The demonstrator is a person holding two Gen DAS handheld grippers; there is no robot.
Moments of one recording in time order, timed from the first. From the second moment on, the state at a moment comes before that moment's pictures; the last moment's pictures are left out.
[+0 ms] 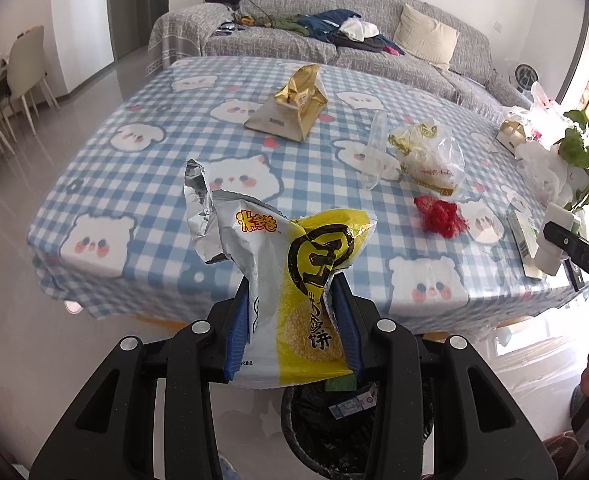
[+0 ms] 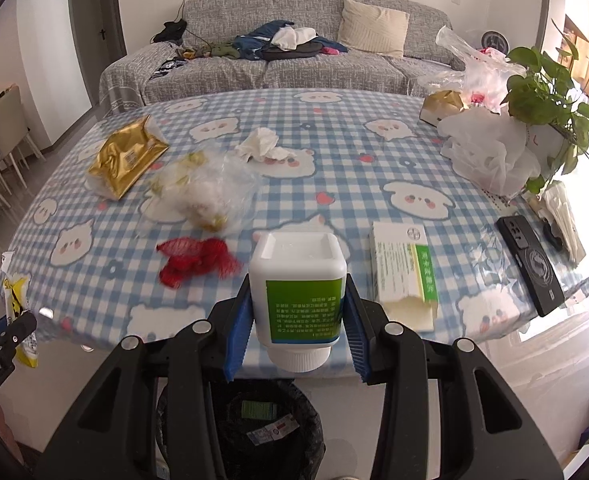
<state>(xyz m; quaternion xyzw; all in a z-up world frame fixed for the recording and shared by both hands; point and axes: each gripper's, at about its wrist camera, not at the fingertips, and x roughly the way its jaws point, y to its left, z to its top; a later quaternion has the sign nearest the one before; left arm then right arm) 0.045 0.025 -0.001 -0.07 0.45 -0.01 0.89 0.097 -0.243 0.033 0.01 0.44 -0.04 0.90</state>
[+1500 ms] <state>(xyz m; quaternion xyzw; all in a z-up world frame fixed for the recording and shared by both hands) -0.066 0.050 -0.121 -0.08 0.50 0.01 0.86 -0.031 -0.161 -0.095 -0.02 0.50 0.02 0.87</state>
